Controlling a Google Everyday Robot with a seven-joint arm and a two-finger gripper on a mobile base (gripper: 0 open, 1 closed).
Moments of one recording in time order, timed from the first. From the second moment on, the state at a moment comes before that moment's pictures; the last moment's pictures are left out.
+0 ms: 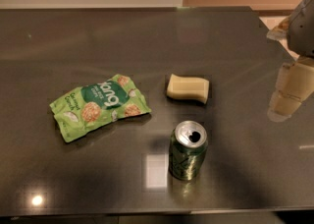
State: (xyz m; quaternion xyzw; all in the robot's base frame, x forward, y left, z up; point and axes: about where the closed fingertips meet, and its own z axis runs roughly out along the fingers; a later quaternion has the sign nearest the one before) arm 0.438 -0.217 0.976 -0.60 0.78 -0.03 0.16
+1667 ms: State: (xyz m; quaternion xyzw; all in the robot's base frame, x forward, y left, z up) arm 0.386 -0.132 0.935 -0.70 0.67 0.13 0.18
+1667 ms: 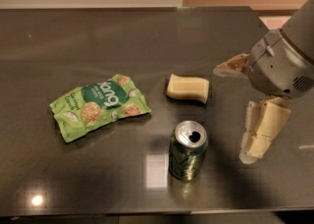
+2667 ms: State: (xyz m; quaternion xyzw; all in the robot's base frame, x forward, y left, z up) arm 0.356 -0.084 0.905 -0.74 0.62 0.19 0.19
